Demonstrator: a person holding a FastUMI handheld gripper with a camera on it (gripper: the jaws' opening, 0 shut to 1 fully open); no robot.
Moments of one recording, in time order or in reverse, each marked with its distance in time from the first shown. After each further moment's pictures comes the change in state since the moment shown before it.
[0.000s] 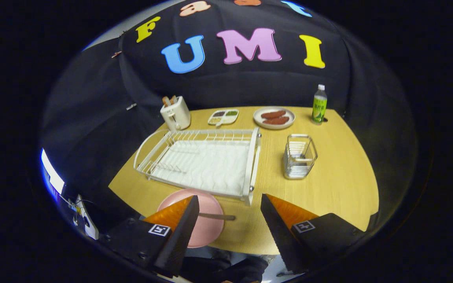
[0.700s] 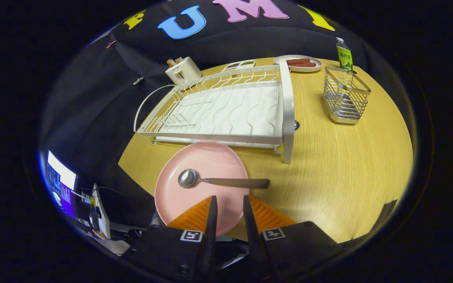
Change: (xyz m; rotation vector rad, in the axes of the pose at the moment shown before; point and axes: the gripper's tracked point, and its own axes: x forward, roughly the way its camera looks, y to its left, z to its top) arm 0.074 0.040 -0.170 0.104 0.360 0.166
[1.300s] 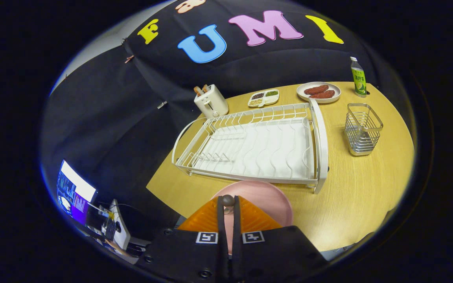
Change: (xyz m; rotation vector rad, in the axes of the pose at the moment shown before) arm -0.030 0.077 0.055 -0.026 -0.169 0.149
